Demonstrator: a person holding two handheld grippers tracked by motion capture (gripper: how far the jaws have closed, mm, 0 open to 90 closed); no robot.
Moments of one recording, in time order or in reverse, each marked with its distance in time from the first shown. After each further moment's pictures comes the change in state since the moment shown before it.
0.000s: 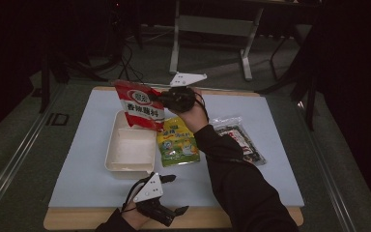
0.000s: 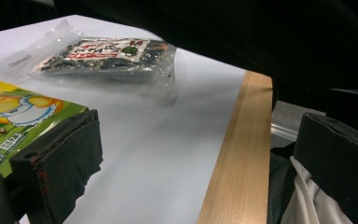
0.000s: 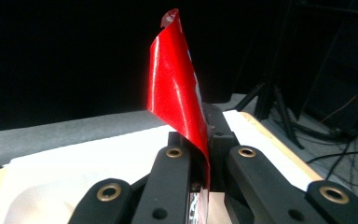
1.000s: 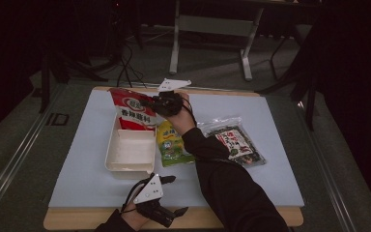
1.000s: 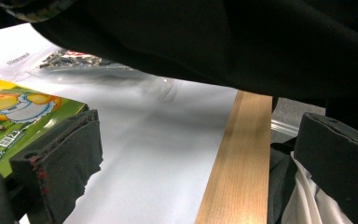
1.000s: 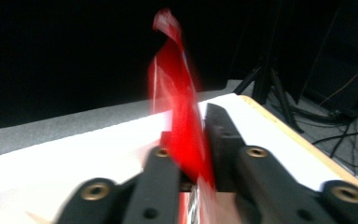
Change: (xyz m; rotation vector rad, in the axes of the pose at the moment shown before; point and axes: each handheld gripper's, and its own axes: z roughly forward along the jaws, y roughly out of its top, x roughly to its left) left arm -0.001 -0.003 0.000 0.011 -0.001 0.007; right arm -0.005 -0.027 0.040 0.048 -0.050 0.021
